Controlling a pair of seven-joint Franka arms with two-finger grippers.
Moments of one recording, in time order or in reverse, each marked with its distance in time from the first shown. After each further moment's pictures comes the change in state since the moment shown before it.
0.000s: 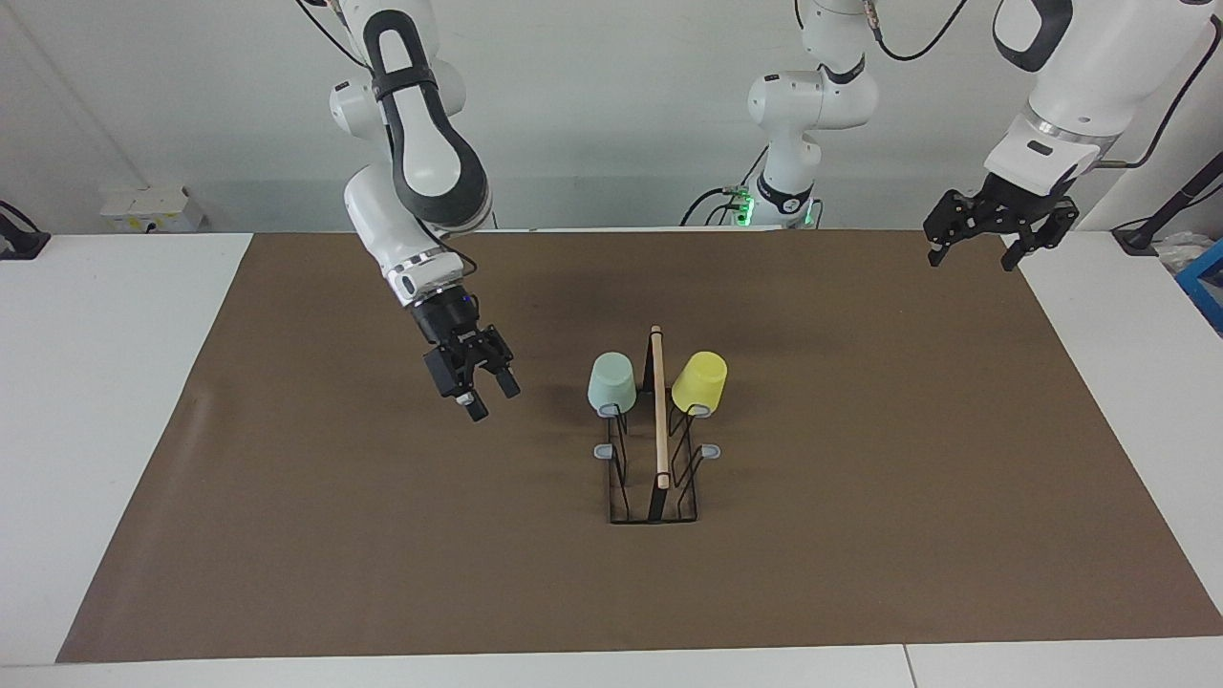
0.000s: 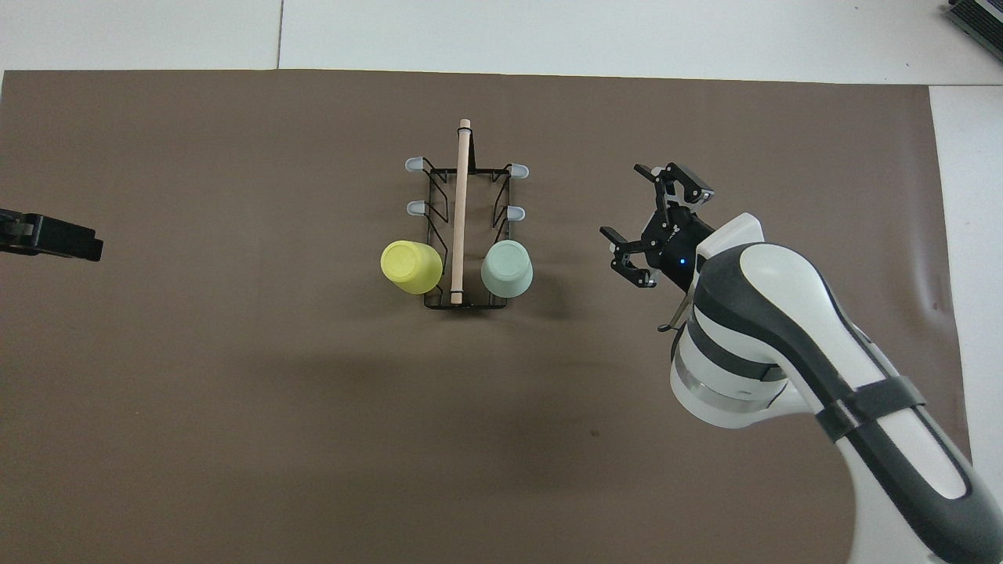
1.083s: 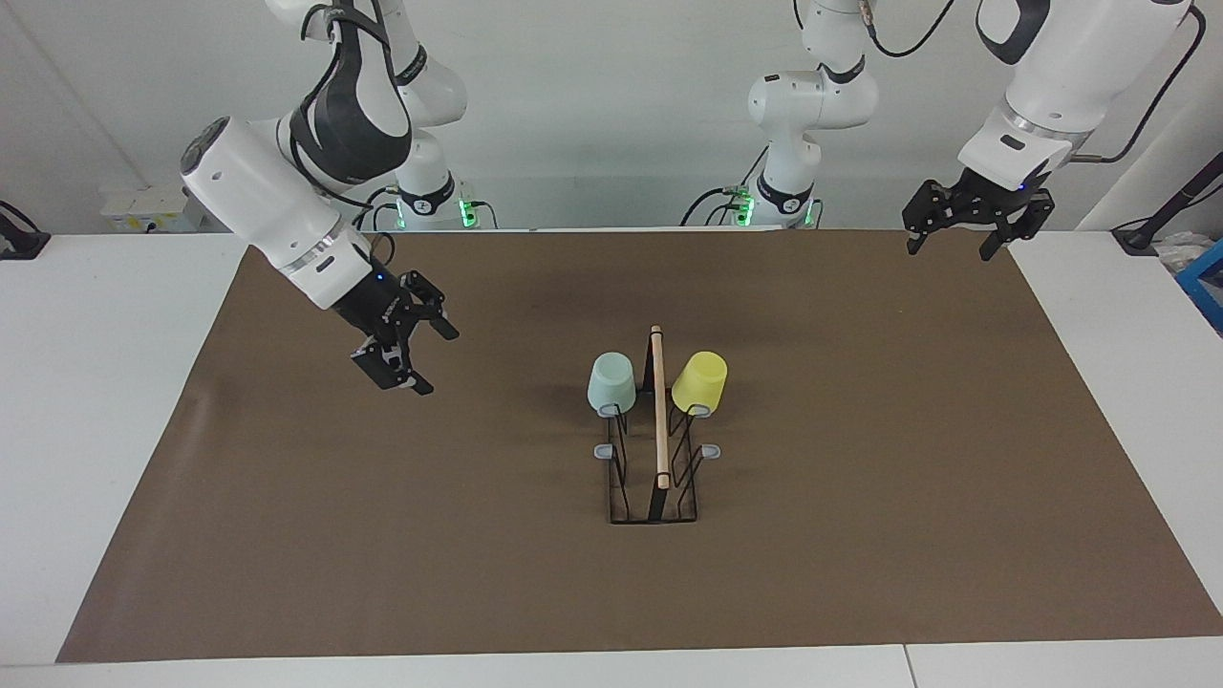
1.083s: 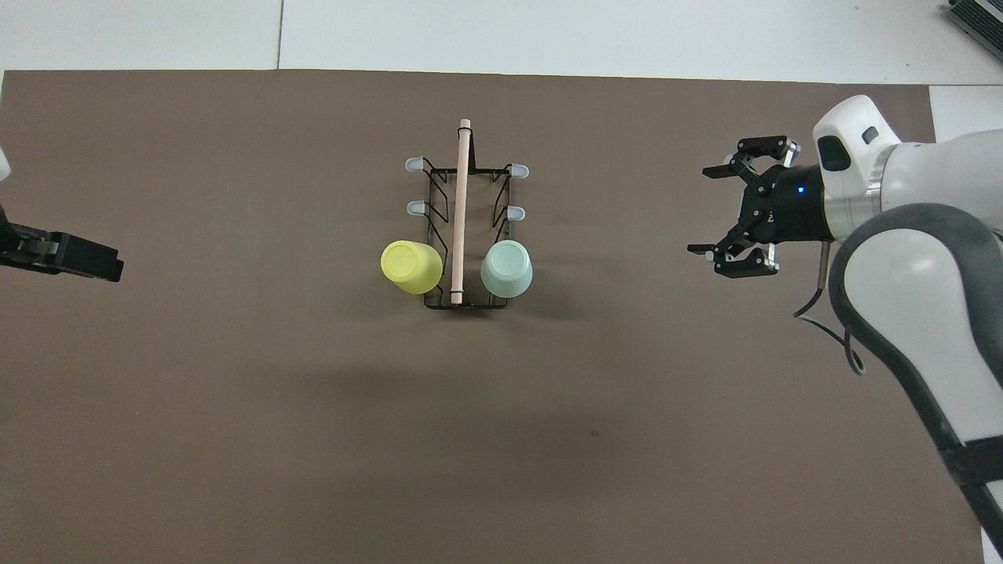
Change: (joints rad) left arm 0.009 -0.012 -0.042 0.000 0.000 -0.061 -0.017; right arm -0.260 -0.074 -0.012 0.173 -1.160 -0.862 1.295
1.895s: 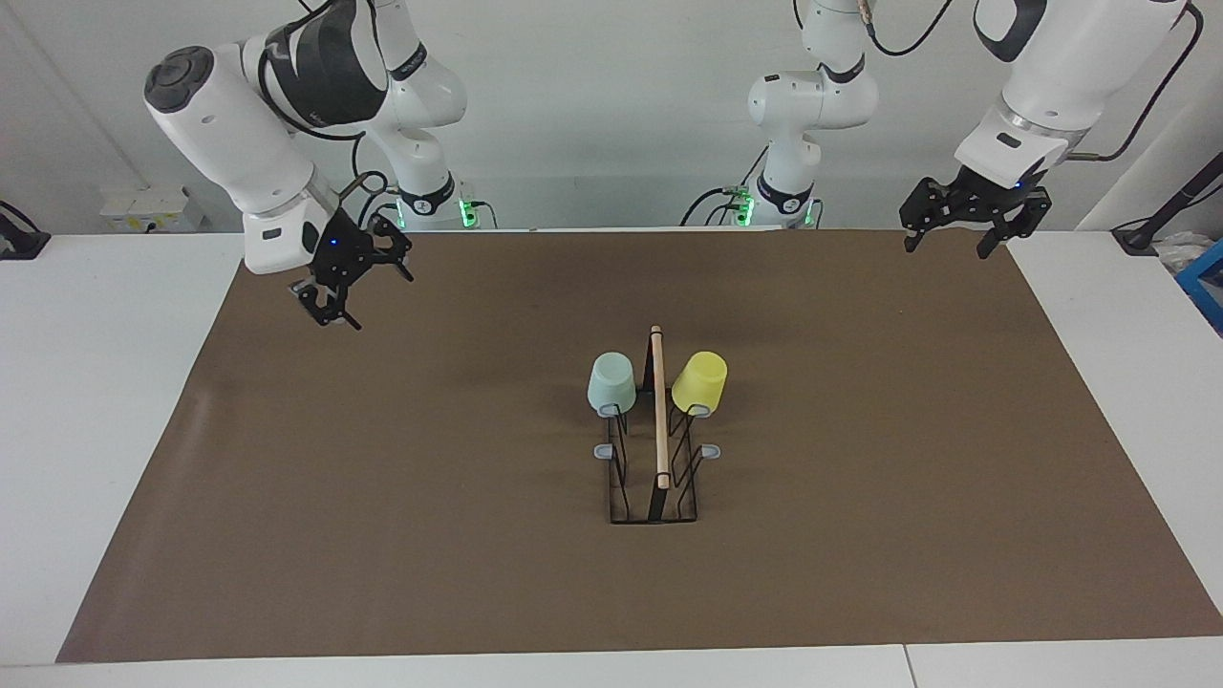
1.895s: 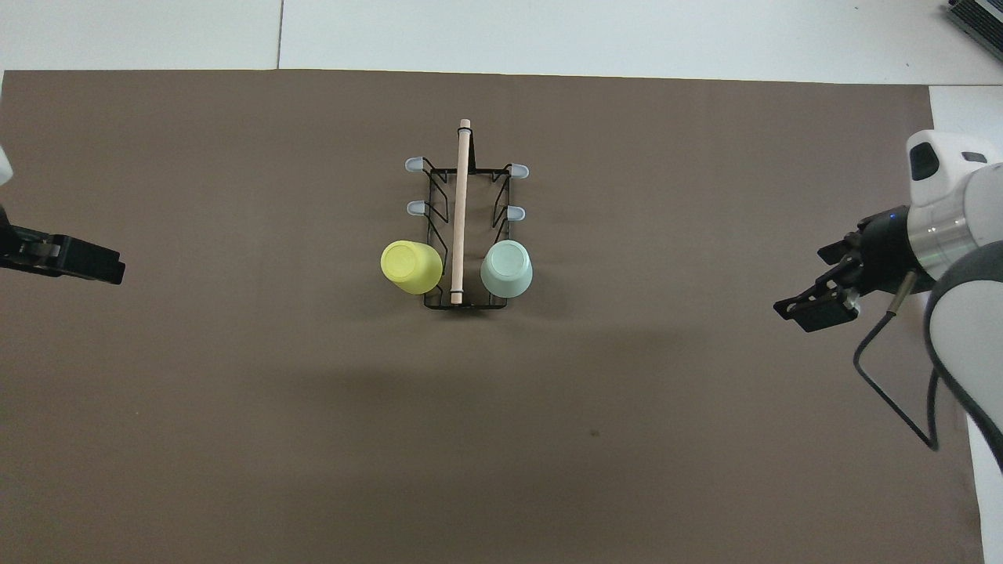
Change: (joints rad) left arm 0.000 -0.005 -0.005 -0.002 0.000 -0.003 -0.001; right arm -0.064 -0.093 -0.004 0.115 -0.384 -0.455 0.774
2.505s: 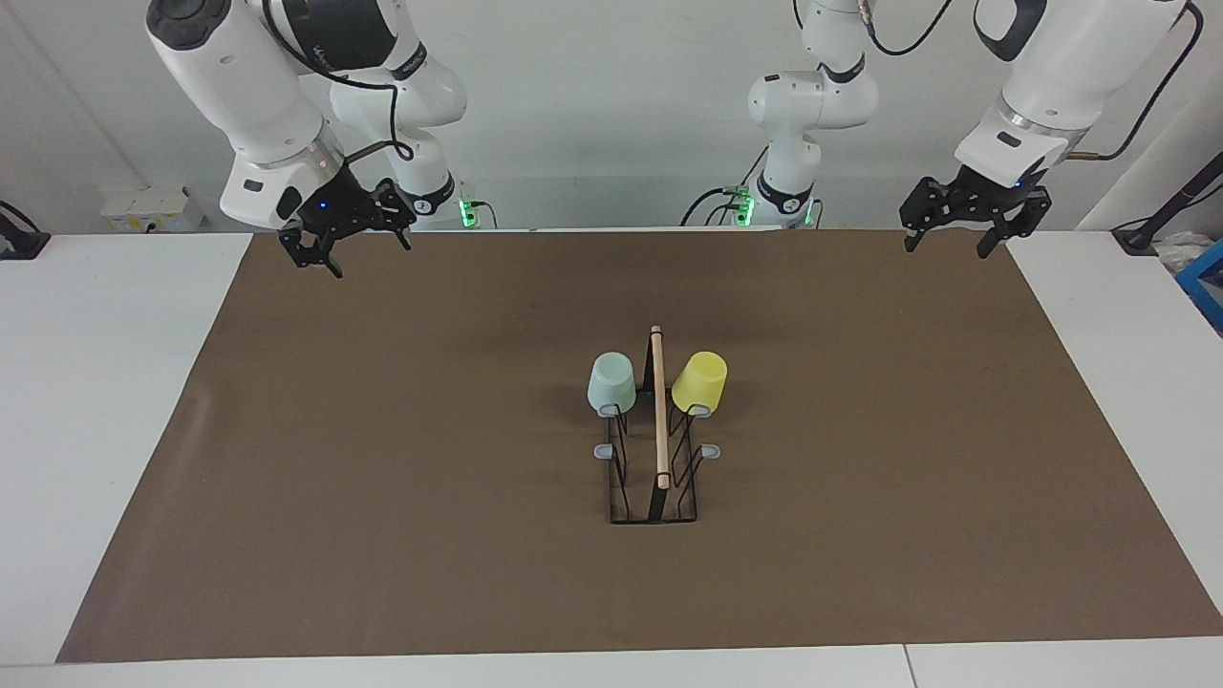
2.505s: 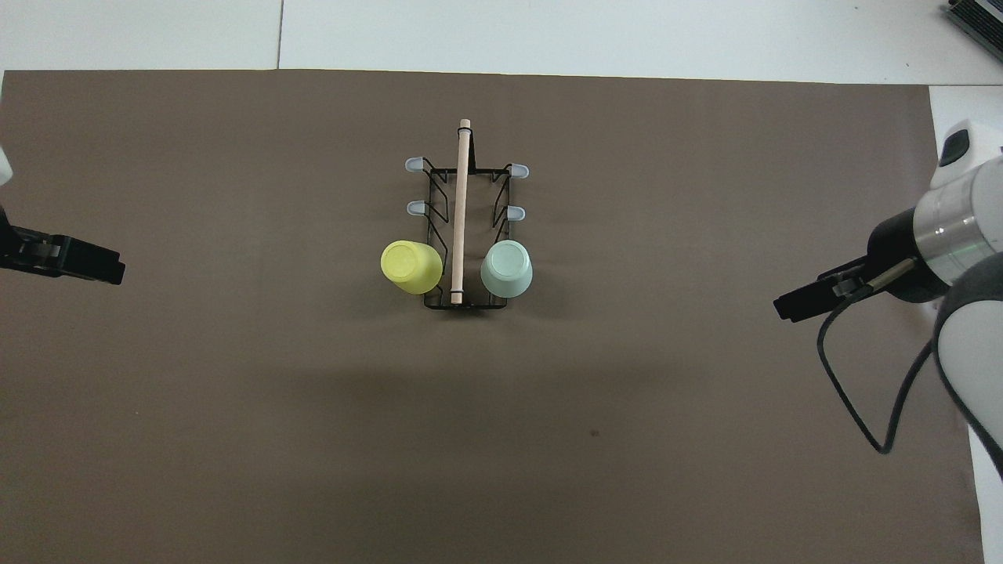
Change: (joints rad) left arm 0.000 0.000 0.000 0.000 0.000 0.000 0.000; right arm 0.050 0.007 0.005 0.075 -0.049 -0.066 0.361
